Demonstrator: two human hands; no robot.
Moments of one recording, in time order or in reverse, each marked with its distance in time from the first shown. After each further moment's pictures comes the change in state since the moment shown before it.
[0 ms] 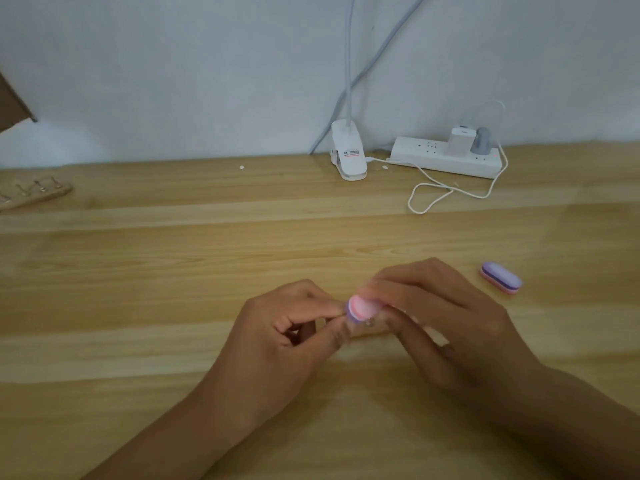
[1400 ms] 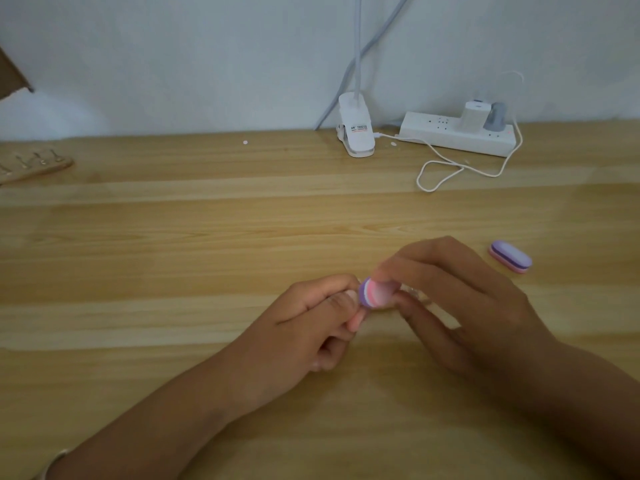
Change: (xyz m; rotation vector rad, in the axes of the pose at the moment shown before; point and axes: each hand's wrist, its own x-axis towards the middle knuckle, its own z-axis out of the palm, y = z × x) left_hand 0.002 0.019 0.005 -0.481 -0.292 -0.391; right_hand -0.001 -0.001 -0.006 -0.056 -0.039 -0.054
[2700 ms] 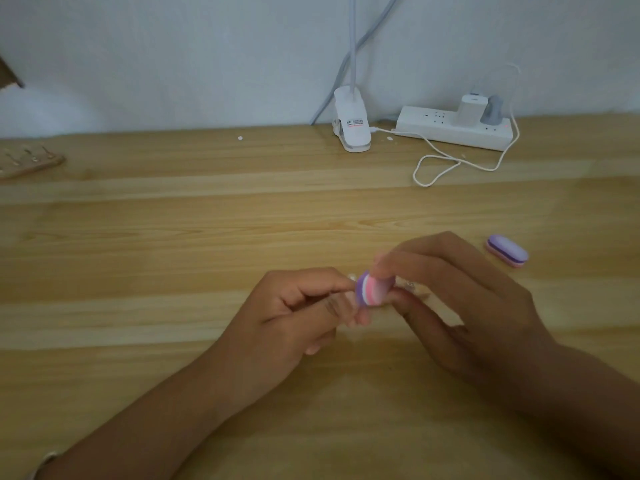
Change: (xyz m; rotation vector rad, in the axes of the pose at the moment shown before) left_hand -0.004 -0.004 -0.006 0.123 0.078 0.177; right_hand 0.000 -0.005 0.000 -0.024 0.084 -0.005
